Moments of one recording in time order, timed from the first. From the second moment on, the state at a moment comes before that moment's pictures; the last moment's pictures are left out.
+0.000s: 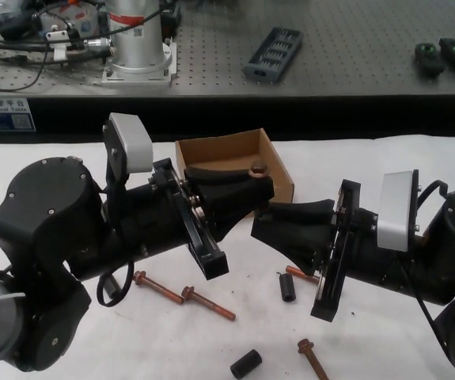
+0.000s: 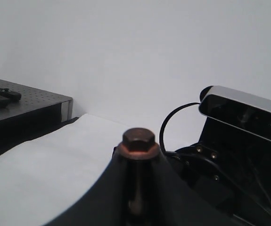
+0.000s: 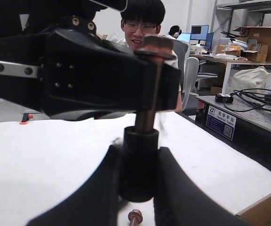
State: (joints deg) left arm -28.9 97.5 -34.8 -65.1 42.5 -15.6; right arm 31.4 103.7 -27.4 -78.2 -44.4 5.1
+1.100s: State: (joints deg) left arm -27.3 97.6 -35.1 -70.1 41.4 -21.2; right arm 31.4 103.7 -27.4 -78.2 -44.5 5.3
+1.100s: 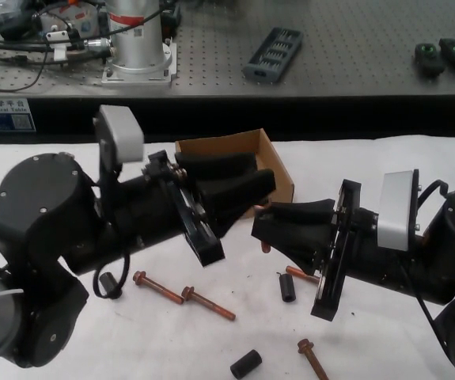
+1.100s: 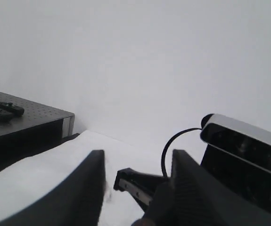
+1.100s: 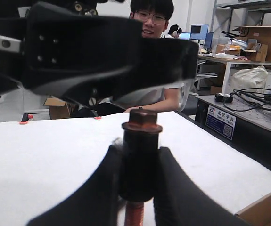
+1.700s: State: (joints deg) left arm -14.9 90.0 -20.1 -70.8 36.0 -24.8; right arm 29.7 96.4 -30.2 -60.6 -33.7 19.4
